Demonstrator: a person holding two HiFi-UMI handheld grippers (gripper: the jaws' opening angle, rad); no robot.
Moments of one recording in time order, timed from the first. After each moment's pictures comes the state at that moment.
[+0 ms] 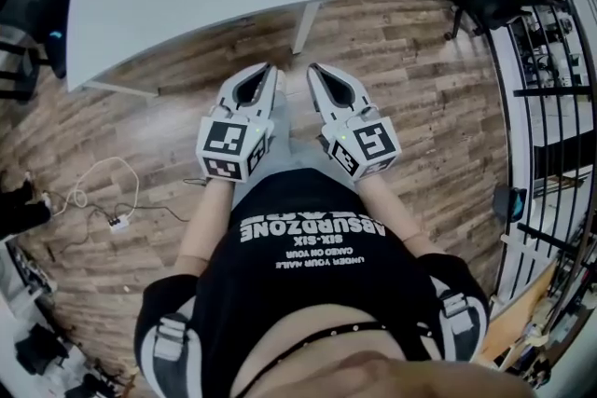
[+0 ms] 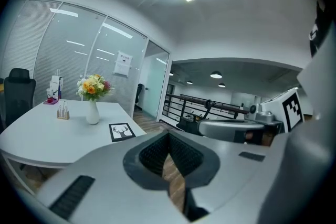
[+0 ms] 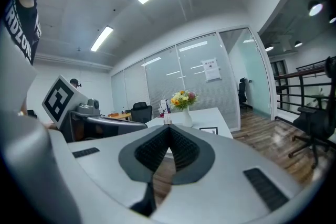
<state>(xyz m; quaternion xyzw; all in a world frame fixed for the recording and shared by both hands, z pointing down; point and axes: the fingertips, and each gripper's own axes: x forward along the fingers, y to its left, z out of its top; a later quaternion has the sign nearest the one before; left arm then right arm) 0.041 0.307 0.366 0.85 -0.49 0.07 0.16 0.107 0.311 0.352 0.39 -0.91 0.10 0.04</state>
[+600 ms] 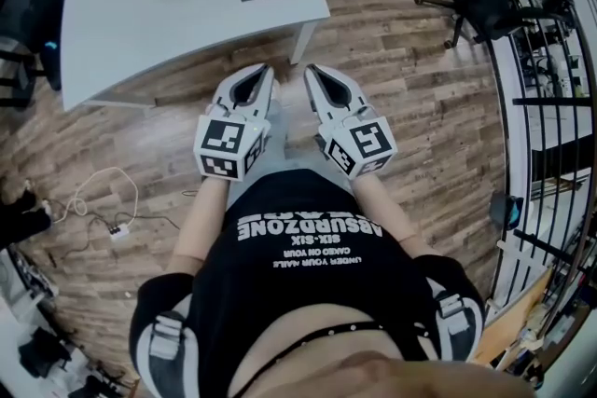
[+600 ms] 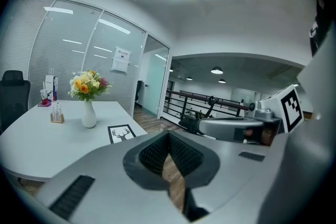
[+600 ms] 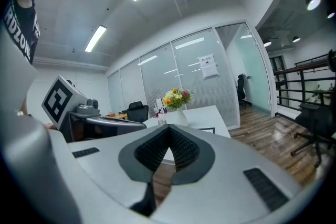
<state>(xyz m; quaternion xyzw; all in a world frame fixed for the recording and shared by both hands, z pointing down) 0.041 0.223 0.380 0.85 -0.48 0.09 0.16 0.109 0.225 0.366 0.40 -0.91 0.12 0.05</state>
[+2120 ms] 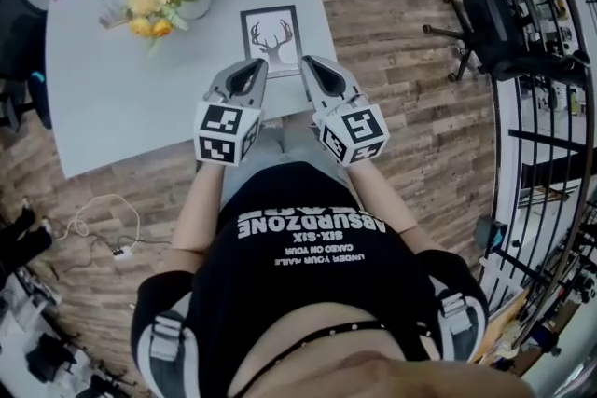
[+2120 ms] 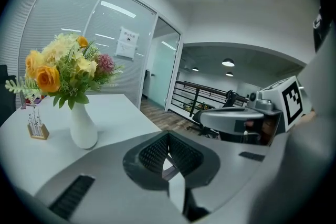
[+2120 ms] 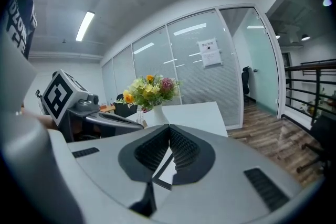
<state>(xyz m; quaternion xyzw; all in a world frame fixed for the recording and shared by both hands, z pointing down) -0.025 -0.072 0.438 0.84 -0.48 0.14 0.21 0.045 -0.077 0.415 0.39 -0.91 0.13 0.10</state>
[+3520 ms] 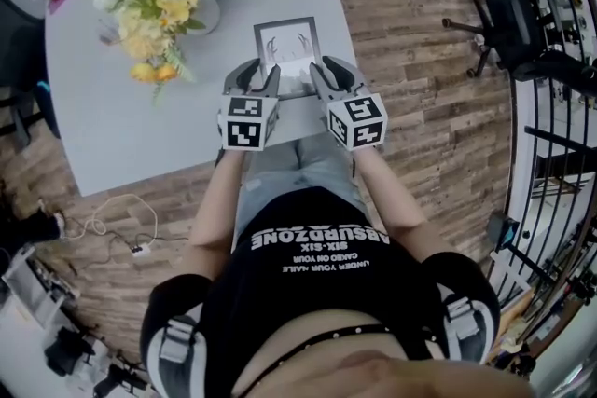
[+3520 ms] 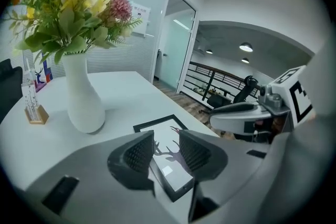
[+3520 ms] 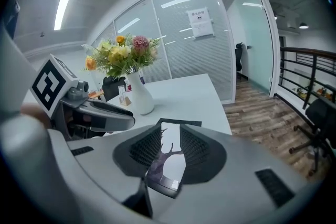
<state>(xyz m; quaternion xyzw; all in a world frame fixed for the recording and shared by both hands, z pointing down) -0.057 -0.146 0.551 0.78 -0.51 0.22 0.28 0.038 -0.154 0.539 0.41 -0.86 0.22 0.21</state>
